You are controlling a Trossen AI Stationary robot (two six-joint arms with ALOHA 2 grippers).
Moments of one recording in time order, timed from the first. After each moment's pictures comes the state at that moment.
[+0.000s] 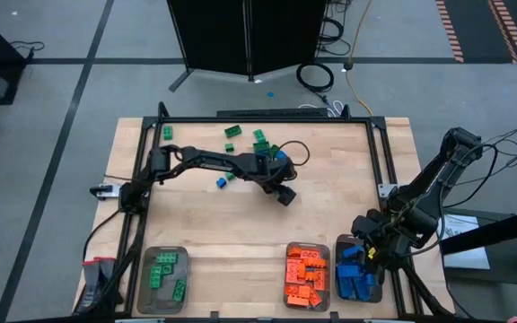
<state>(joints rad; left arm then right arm) 0.12 2.21 1.67 -0.56 0.08 -0.67 0.91 1.11 0.86 -0.92 0.29 1.35</state>
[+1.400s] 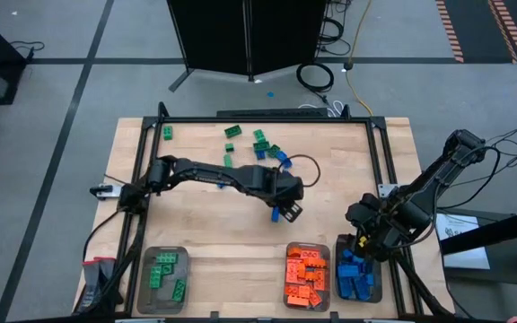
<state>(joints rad) -0.04 2.21 1.97 -0.92 -0.09 -0.80 0.80 1.10 0.86 -0.99 0.50 1.21</state>
